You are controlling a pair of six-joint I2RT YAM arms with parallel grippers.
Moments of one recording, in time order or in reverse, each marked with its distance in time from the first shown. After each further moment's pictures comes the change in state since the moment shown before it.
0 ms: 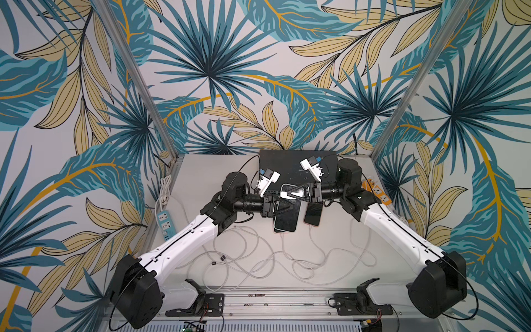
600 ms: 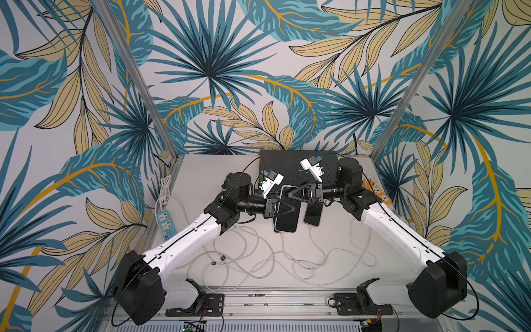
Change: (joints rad) left arm 0.009 0.008 0.008 -0.048 -0.003 -0.008; right arm -0.006 -0.002 0.022 -0.047 -0.019 -0.068
